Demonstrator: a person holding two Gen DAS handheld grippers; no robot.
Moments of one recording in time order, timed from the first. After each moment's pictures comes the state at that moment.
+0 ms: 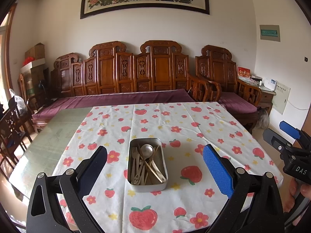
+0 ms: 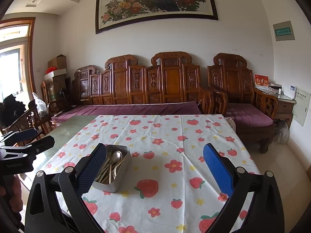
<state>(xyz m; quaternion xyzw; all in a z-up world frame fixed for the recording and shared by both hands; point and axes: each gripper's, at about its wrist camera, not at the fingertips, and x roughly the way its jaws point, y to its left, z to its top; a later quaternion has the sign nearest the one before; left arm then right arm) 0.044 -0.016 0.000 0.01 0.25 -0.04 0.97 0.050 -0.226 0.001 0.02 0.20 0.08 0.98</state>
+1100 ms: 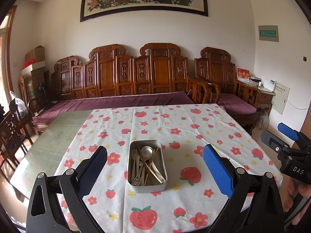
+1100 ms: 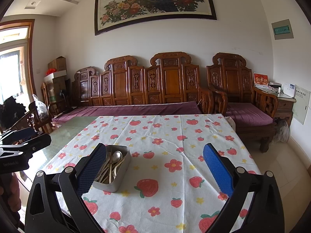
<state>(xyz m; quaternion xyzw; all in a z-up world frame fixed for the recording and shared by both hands) 0.038 -0.020 0.008 0.02 0.24 -0.04 0.97 0.051 -0.227 0.000 0.02 0.20 0.08 0.98</state>
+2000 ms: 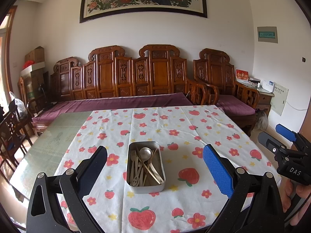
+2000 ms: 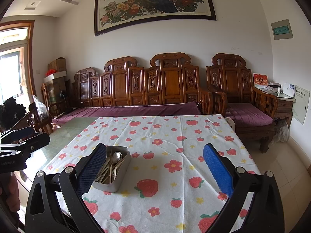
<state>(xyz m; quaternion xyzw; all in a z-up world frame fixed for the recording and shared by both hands) 0.036 -0.022 0.012 0.02 0.24 -0.04 0.97 0.049 -0.229 -0.002 0.02 0.20 0.08 0.98</state>
